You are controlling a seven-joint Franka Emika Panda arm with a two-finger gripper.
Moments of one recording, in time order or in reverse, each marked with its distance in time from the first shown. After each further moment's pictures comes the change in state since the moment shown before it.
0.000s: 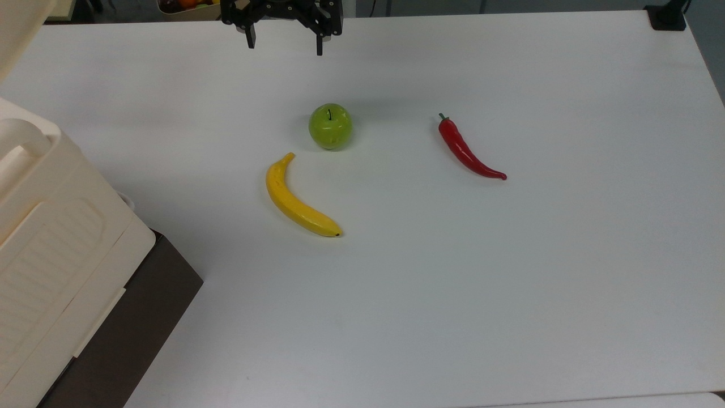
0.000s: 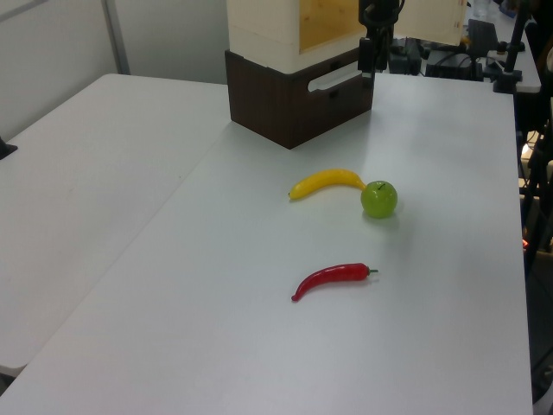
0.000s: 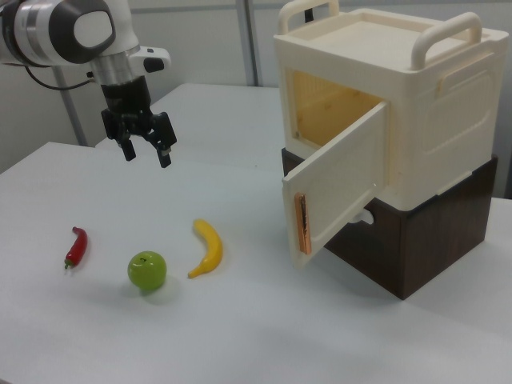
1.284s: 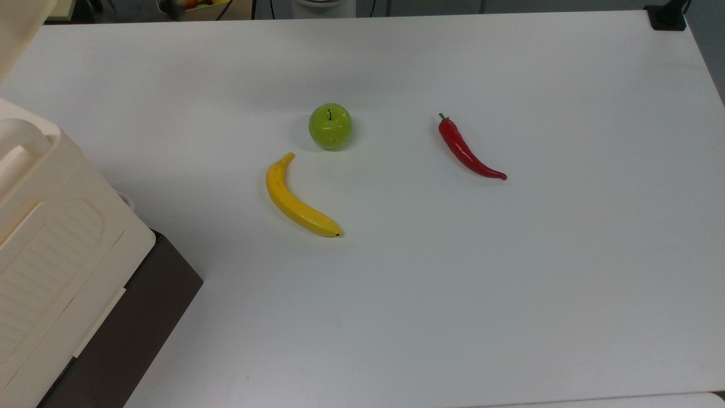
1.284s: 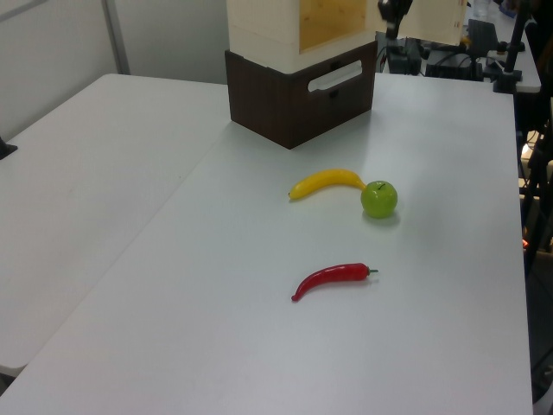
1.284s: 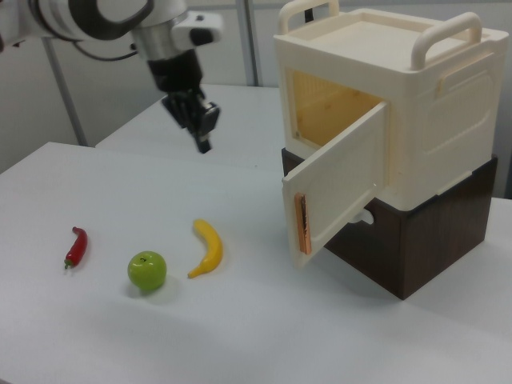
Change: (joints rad) arm -0.216 -0.039 -0.027 0.085 -0.001 0.000 0.000
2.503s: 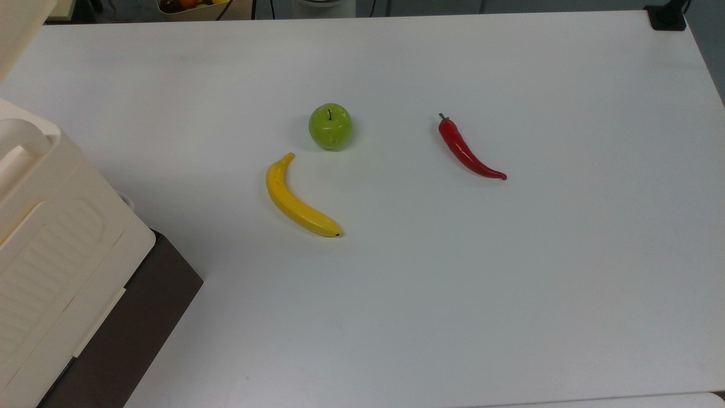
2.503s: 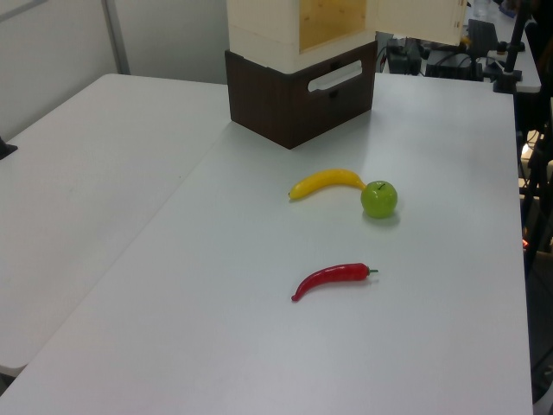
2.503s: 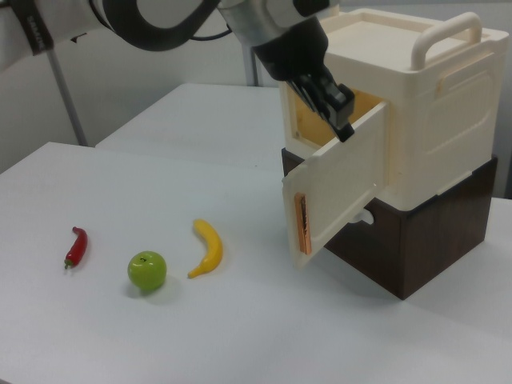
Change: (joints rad) arm -0.355 -0.005 -0.072 0.074 0.028 0.280 -0.073
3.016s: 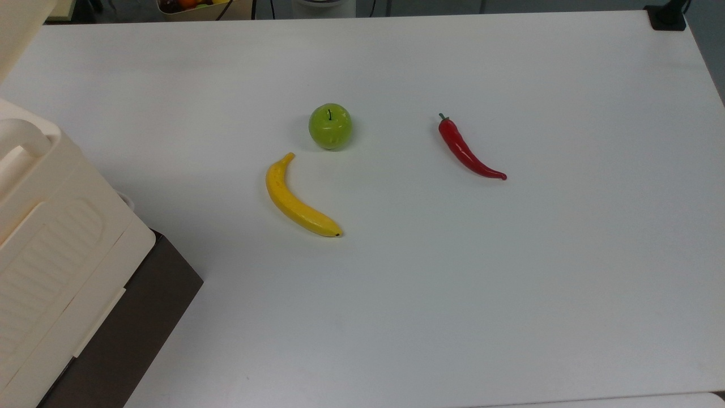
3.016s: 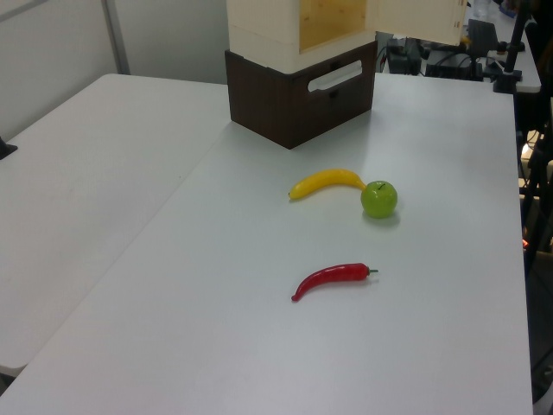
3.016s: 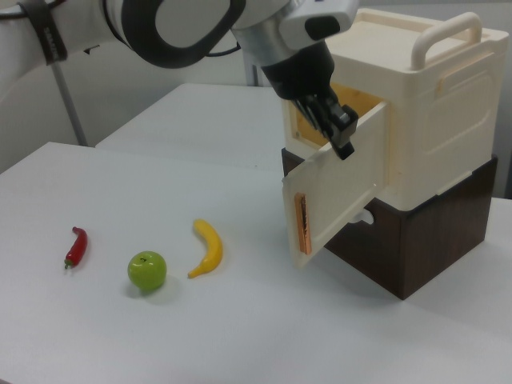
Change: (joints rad) arm 0.005 0.019 -0.003 -0.029 0.010 0.000 -0.013
